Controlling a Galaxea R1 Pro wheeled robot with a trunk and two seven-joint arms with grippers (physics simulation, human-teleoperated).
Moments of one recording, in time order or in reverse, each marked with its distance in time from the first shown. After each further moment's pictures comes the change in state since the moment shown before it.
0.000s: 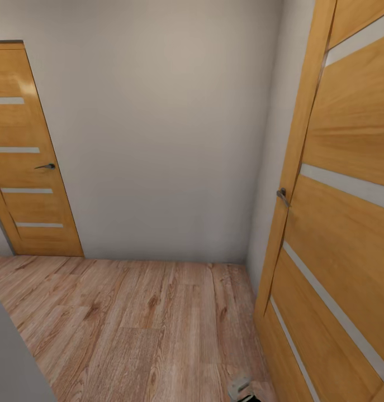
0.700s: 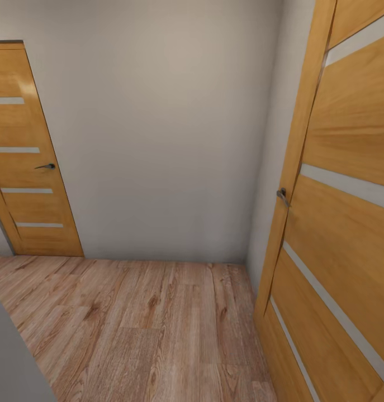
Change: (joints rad) left arm 0.000 0.001 0.000 0.000 0.001 0.000 0.000; right arm 0.220 -0.068 -0.001 0.009 0.009 -0.194 0.042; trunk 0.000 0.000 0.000
